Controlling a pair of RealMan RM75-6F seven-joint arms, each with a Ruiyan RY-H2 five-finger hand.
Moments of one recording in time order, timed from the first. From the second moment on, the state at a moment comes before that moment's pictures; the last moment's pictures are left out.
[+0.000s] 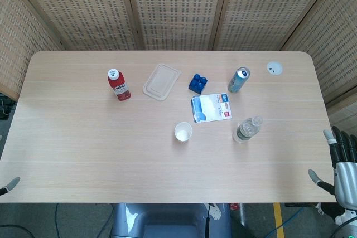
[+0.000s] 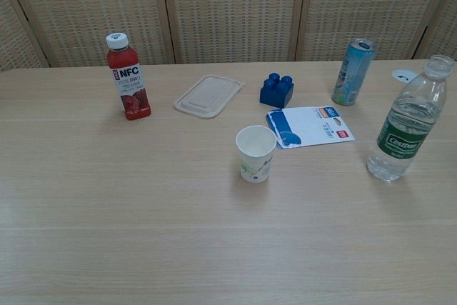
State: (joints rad) left arm 0.06 -0.98 0.00 -1.73 1.60 1.68 0.00; right arm -0.02 -1.05 0.09 -1.80 -1.57 1.67 -0.19
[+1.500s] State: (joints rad) left arm 0.01 -1.02 -0.03 -1.75 1.51 1.58 0.10; right arm 0.46 -1.41 0.07 -1.07 -1.52 0.87 0.82
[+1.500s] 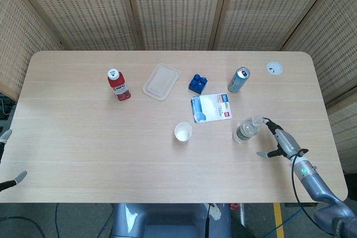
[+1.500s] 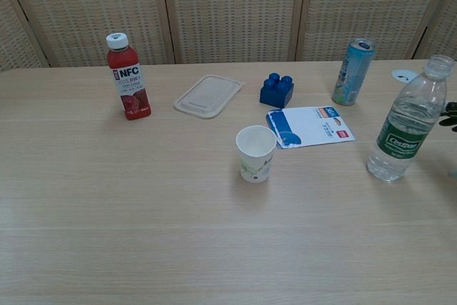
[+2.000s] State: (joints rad) left arm 0.00 -1.02 -0.04 -1.75 1.49 1.55 0.10; right arm 0.53 -1.60 0.10 -0.92 -1.50 0.86 1.03
